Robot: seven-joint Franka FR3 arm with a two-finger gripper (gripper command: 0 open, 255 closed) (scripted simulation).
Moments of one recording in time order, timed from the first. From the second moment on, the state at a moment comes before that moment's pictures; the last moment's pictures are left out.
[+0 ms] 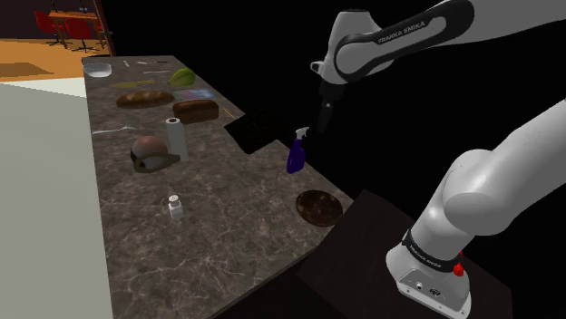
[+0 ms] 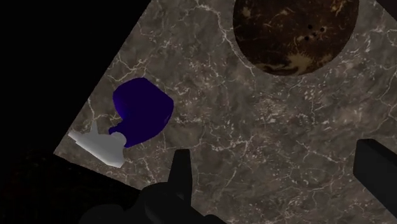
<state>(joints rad) 0.00 -0.37 -0.19 -2.47 -0.15 2.21 -0.60</state>
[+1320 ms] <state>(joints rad) -0.04 0.30 -0.26 -2.10 -0.05 2.60 -1.14</state>
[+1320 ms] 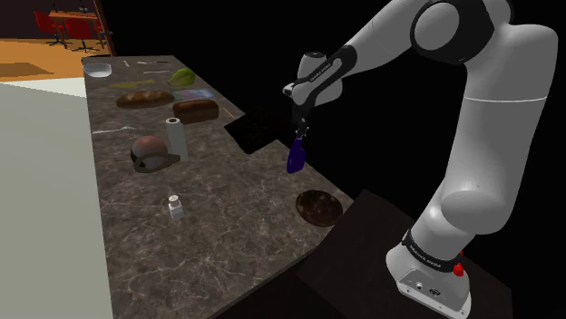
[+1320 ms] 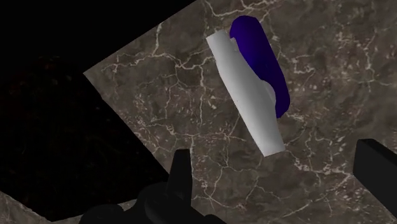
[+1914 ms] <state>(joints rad) -0.05 0.34 -0.25 -2.09 -0.03 2.63 -1.15</state>
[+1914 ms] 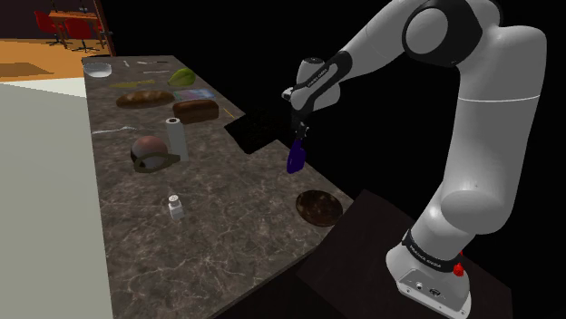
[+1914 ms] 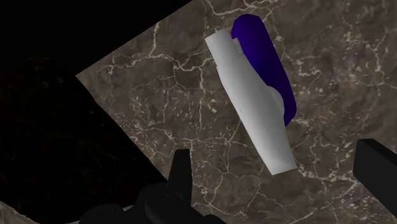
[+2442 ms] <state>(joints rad) -0.05 0.34 -0.25 -2.09 -0.03 2.63 -1.15</state>
